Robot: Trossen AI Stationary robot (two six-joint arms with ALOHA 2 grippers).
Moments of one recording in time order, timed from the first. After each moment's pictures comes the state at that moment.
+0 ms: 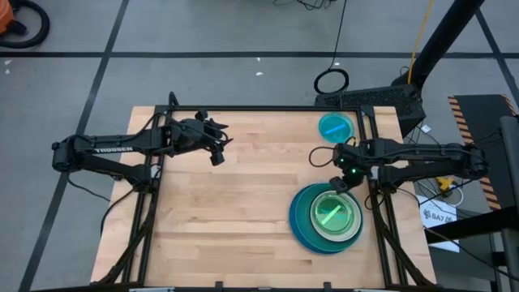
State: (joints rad) left arm 0.19 1.10 0.88 -0.29 -0.31 0.18; right arm -0.19 0.94 0.61 -1.04 -0.44 0.89
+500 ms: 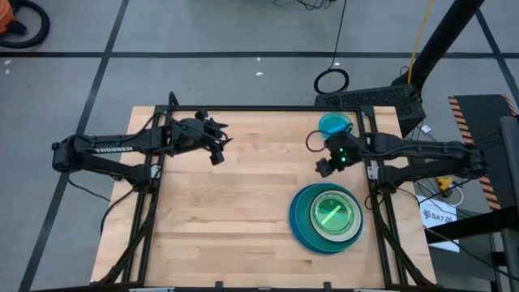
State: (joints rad) left arm 0.20 1.10 0.88 -0.29 -0.31 0.21; right arm -0.20 0.96 0.72 -0.76 -0.13 0.91
